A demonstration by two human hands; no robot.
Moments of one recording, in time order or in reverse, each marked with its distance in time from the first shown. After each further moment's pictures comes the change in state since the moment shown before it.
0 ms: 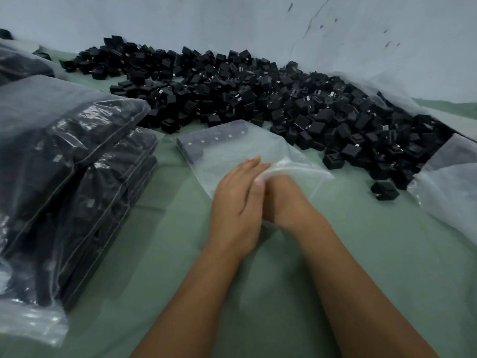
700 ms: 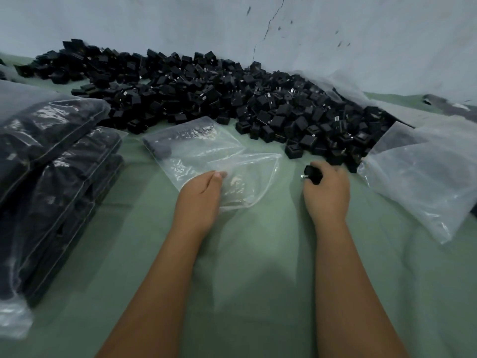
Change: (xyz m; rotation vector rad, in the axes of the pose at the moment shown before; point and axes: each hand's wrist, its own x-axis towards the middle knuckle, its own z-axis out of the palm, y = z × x) left_hand 0.003 -0.012 0.002 0.055 -0.083 -0.327; right_hand -0.037 0.116 -0.047 -0.008 0.674 0.411
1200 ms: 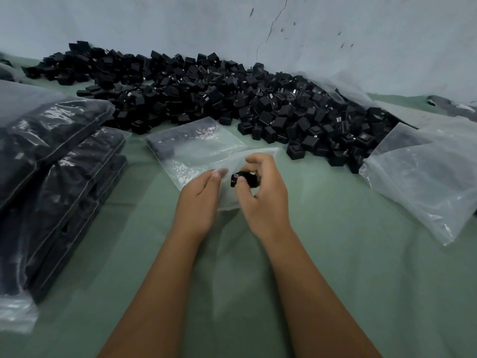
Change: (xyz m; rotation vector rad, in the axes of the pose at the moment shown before) left_hand -0.006 0.002 -0.005 -0.130 -0.023 0.011; right_hand -0.072 -0.077 0.025 0.458 -0.251 -0.365
